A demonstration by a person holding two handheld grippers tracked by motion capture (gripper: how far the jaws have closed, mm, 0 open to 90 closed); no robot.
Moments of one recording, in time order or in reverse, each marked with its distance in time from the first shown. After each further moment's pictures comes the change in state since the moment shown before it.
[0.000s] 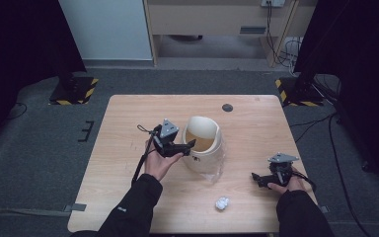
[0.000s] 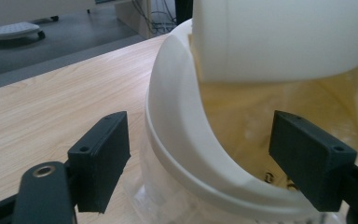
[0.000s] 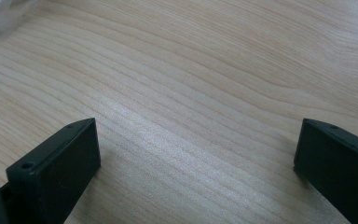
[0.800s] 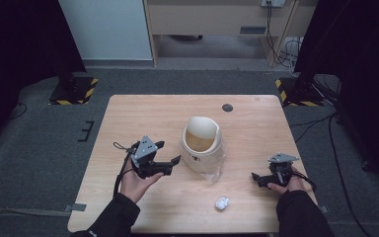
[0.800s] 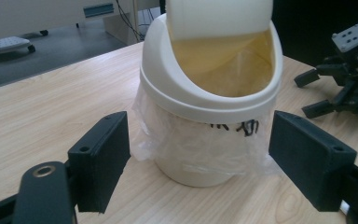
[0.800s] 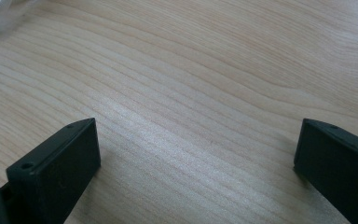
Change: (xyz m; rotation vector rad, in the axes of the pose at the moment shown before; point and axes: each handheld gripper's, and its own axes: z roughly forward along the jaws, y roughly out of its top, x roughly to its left) left arm -0.007 -0.031 -0.070 -0.053 -0.054 0.024; right arm 0.000 0.000 0.000 0.000 0.001 0.000
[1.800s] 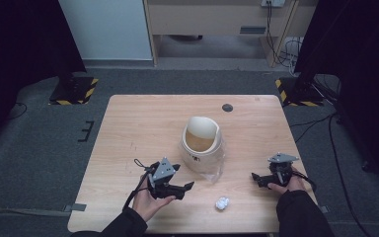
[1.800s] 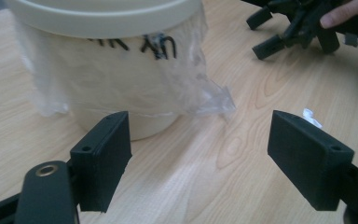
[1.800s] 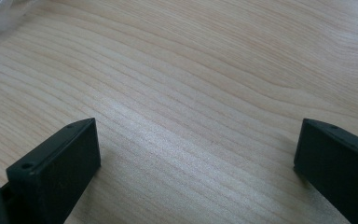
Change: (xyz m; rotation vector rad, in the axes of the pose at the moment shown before) left arm -0.044 -0.041 0.026 0.140 -0.144 0.054; right arm 0.000 0.000 0.000 0.001 0.001 -0.001
